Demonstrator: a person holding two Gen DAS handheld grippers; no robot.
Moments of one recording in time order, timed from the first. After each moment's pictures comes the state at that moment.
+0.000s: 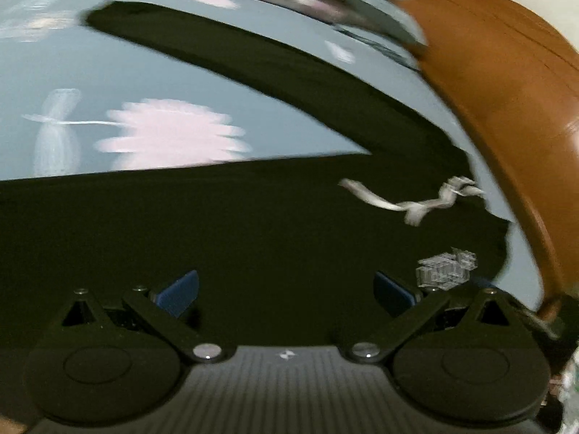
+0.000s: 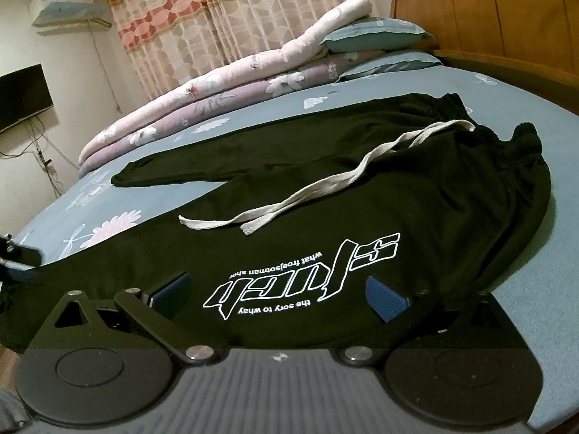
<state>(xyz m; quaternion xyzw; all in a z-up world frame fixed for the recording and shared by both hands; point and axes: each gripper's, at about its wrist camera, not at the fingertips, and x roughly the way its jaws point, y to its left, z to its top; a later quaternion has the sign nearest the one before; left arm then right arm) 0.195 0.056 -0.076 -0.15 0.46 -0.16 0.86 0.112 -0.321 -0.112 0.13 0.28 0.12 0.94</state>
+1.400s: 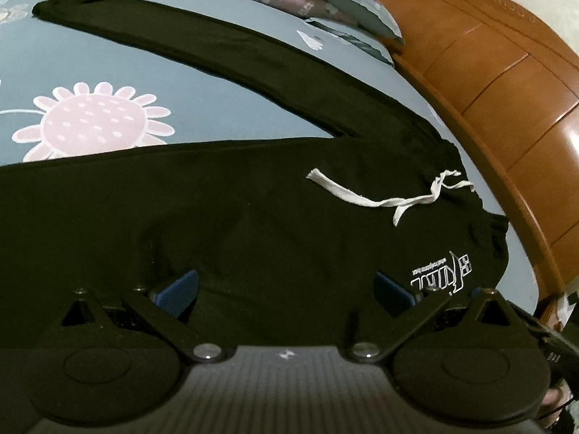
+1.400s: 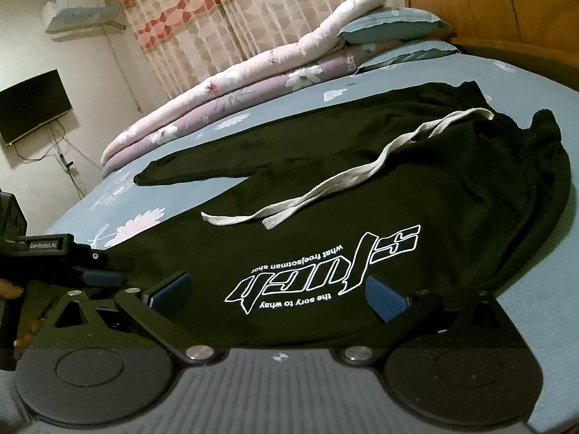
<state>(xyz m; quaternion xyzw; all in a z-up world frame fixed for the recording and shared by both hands) 0.213 0.015 -0.114 -0.15 0.44 -0.17 0.87 0.113 -0.327 -0.114 0.16 0.29 0.16 0.93</state>
